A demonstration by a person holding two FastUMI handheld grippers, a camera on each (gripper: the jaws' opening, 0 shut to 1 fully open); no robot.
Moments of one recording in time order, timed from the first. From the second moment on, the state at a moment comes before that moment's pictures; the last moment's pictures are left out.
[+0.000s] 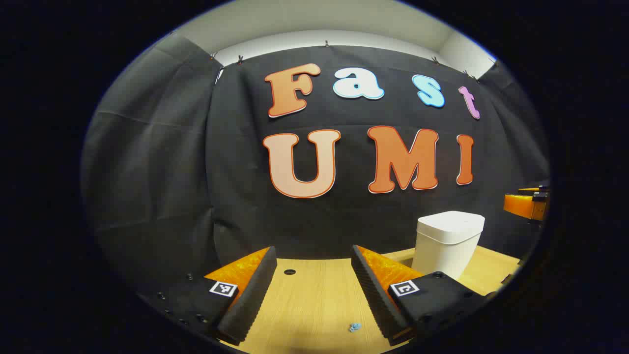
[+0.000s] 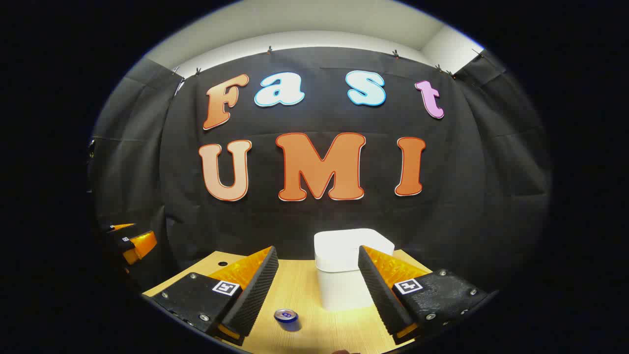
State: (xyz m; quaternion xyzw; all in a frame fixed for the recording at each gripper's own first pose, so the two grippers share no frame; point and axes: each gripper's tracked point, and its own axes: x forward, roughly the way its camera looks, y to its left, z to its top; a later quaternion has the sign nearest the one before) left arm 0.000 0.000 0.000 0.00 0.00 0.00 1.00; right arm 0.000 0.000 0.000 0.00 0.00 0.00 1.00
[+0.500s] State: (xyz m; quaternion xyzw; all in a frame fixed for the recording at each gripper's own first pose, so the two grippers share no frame) left arm 0.015 -0.027 0.020 -0.02 -0.01 -0.01 1.00; right arm 0.032 -0.030 -0.001 0.00 0.03 0.03 1.00
